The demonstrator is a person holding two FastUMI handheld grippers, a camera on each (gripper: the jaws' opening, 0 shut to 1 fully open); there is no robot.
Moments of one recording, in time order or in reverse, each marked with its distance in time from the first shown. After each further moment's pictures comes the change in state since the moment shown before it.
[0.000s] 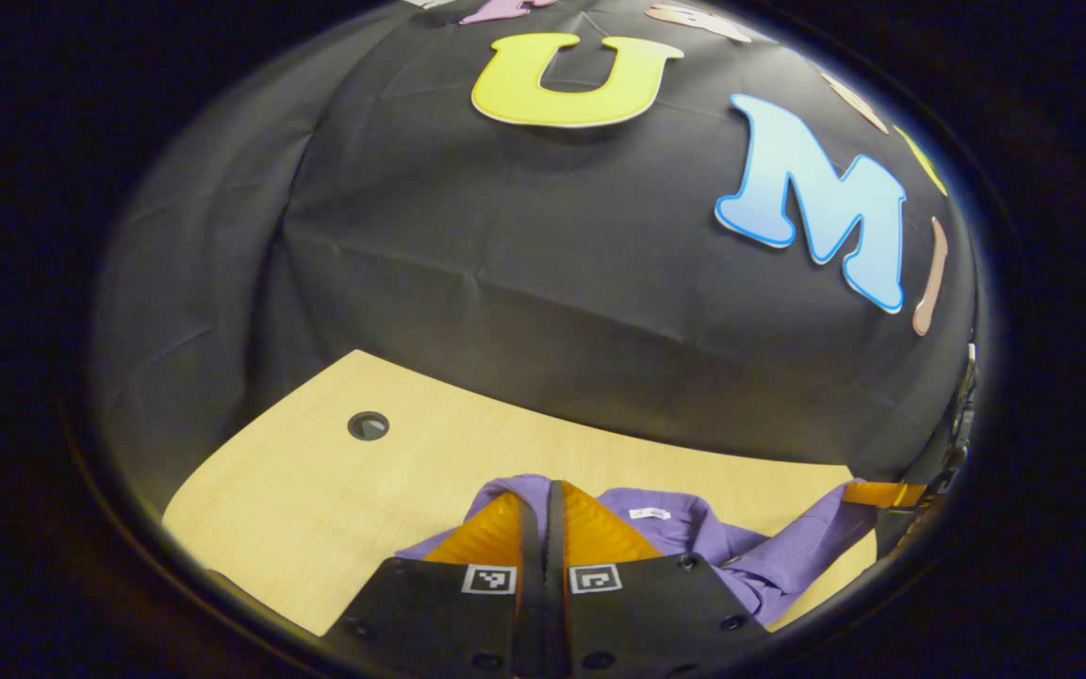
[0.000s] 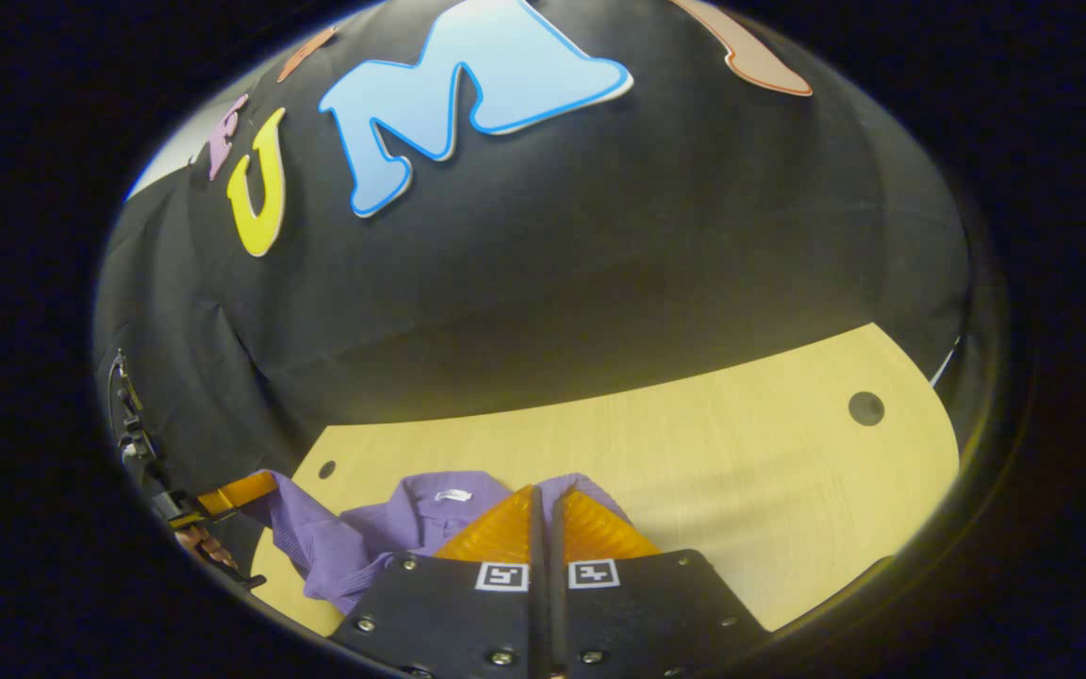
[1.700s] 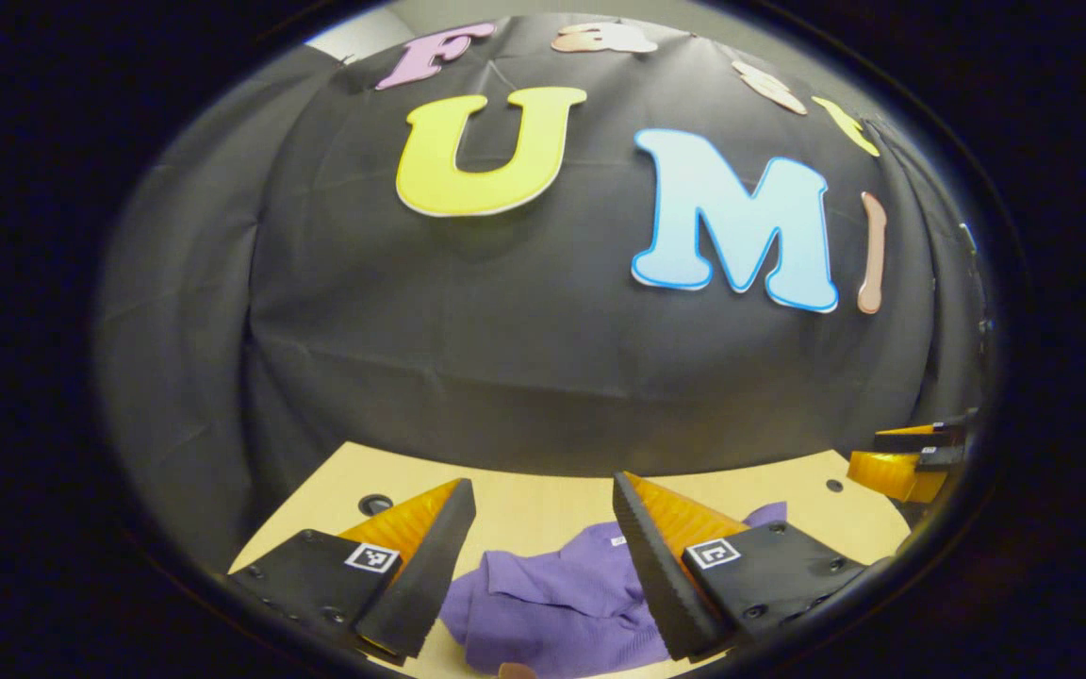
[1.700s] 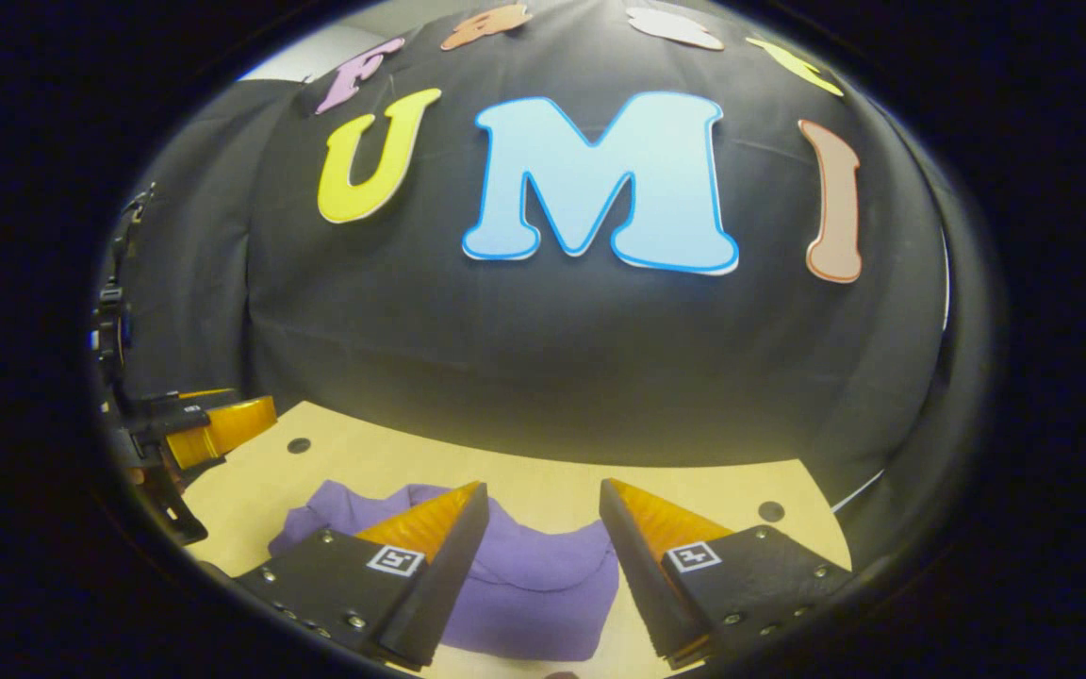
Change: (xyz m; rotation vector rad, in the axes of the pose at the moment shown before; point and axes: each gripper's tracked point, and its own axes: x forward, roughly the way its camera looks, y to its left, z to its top) left arm -0.088 -0.046 0.081 0.192 -0.202 -0.114; right arm -0.113 0.098 0.043 -0.382 -0.235 -0.169
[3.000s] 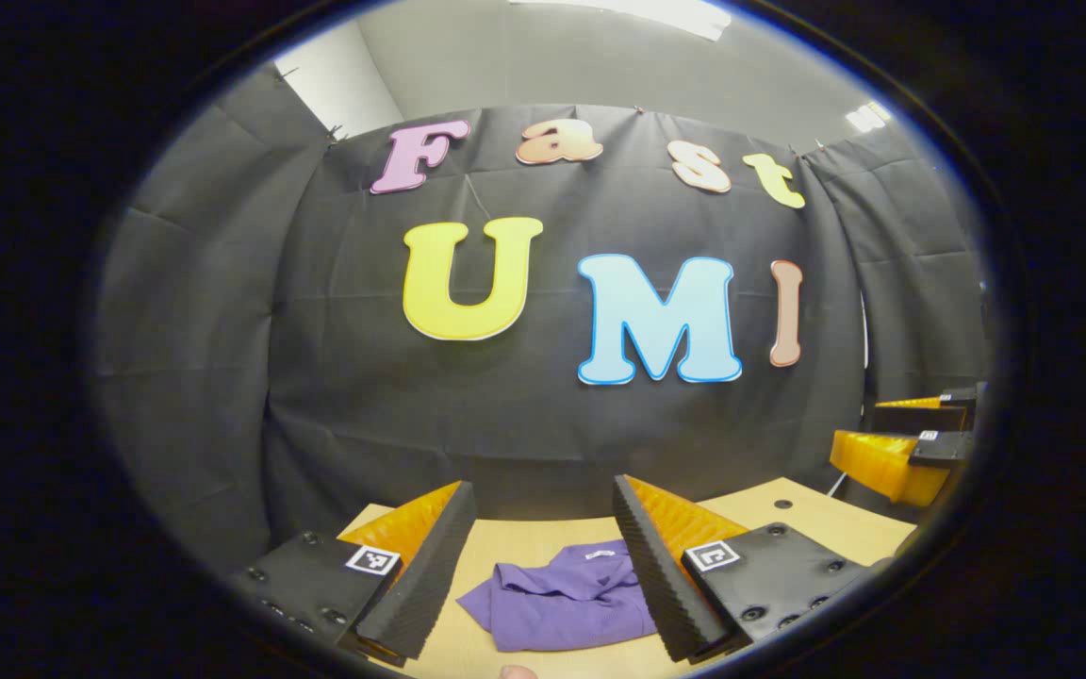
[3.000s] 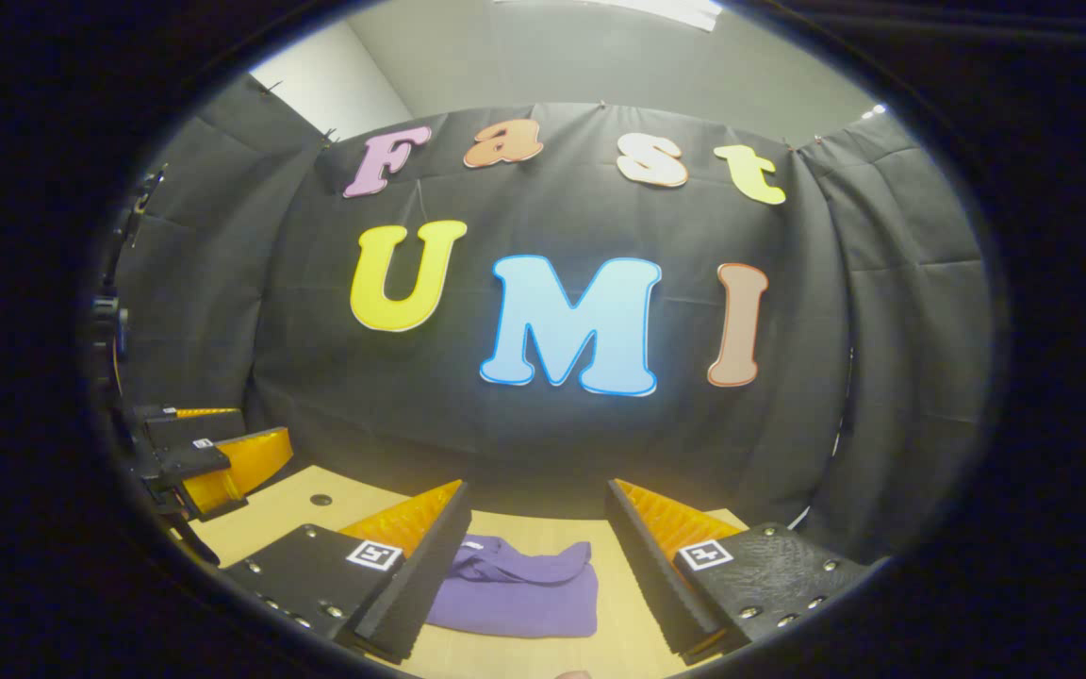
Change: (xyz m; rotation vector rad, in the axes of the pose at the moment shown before) left arm -0.191 -0.019 0.049 0.076 -0.236 -0.075; right arm -0.190 0.044 0.037 0.001 -0.339 -0.174
